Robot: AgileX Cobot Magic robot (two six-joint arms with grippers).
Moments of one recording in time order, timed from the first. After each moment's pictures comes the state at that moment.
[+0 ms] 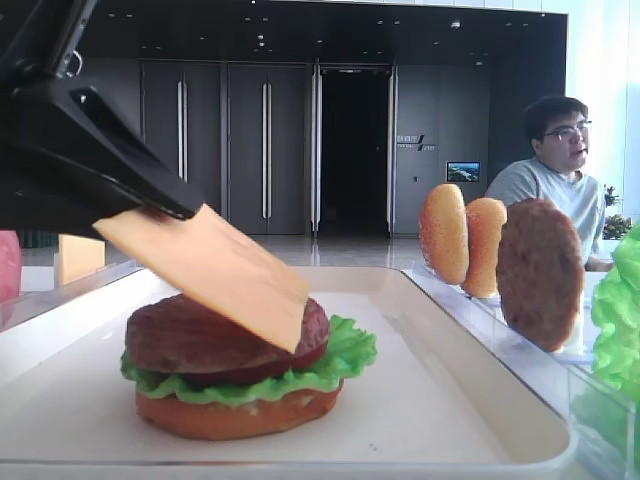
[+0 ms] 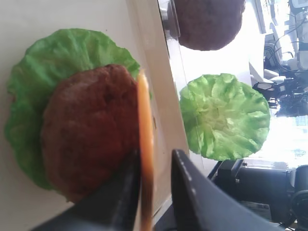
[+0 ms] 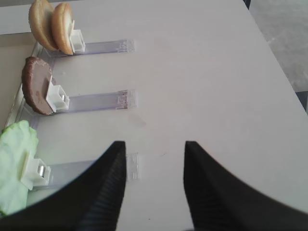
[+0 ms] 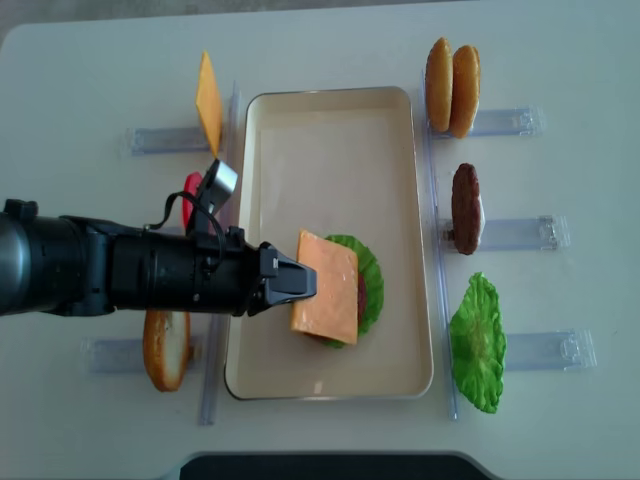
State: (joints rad) left arm -0.32 1.63 -0.50 -1.70 0.82 1.29; right arm 0.06 -0.01 -0.51 -0.02 1.13 0.07
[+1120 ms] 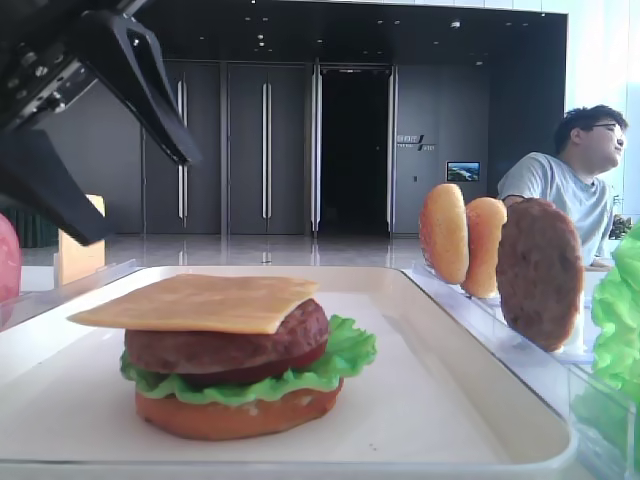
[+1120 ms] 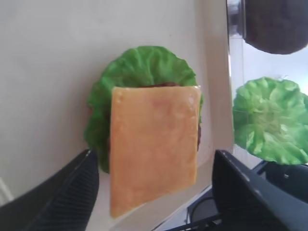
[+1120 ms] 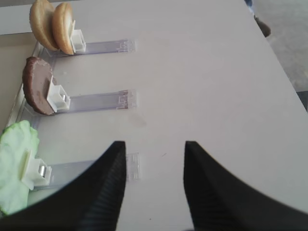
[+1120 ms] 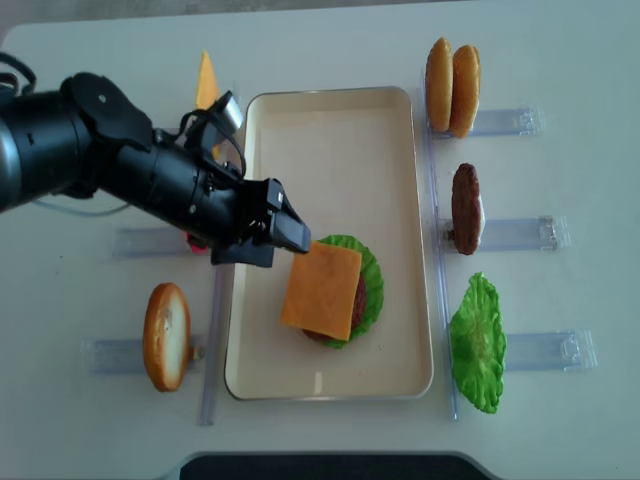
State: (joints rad) left arm -0.32 1.60 -0.88 -0.85 0.80 0.39; right arm 0.06 -0.01 -0.51 -0.02 1.13 0.07
